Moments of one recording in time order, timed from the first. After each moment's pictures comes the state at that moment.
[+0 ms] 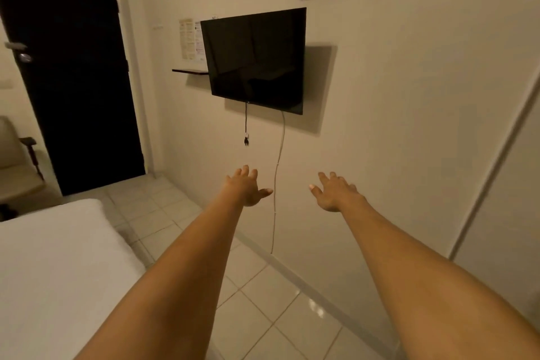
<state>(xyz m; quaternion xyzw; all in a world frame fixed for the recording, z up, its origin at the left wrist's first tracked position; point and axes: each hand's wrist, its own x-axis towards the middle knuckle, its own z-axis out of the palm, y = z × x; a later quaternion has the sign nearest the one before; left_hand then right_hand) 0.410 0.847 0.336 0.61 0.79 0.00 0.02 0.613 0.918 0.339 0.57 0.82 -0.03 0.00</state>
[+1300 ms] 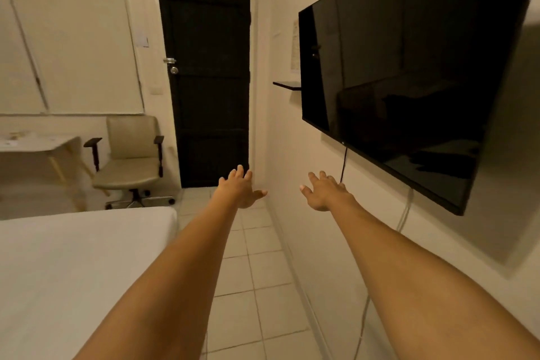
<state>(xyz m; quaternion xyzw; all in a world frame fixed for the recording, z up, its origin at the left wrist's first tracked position) 0.104 1.258 0.333 0.34 0.94 0.04 0.01 0.225 1.424 0.340 0.28 0.96 -0.03 0.00</state>
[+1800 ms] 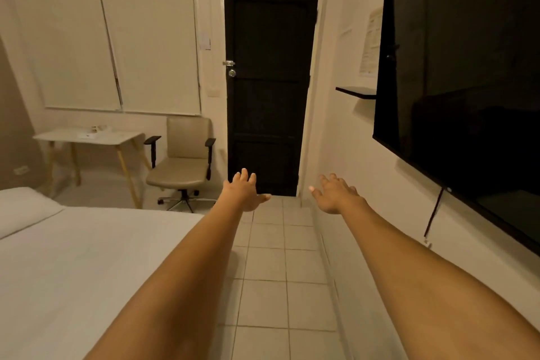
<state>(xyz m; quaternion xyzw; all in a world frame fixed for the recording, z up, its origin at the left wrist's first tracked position) -0.099 1.290 0.316 0.24 0.97 0.04 0.01 -0.016 1.494 0.325 0.17 0.98 -0.04 -0.02</state>
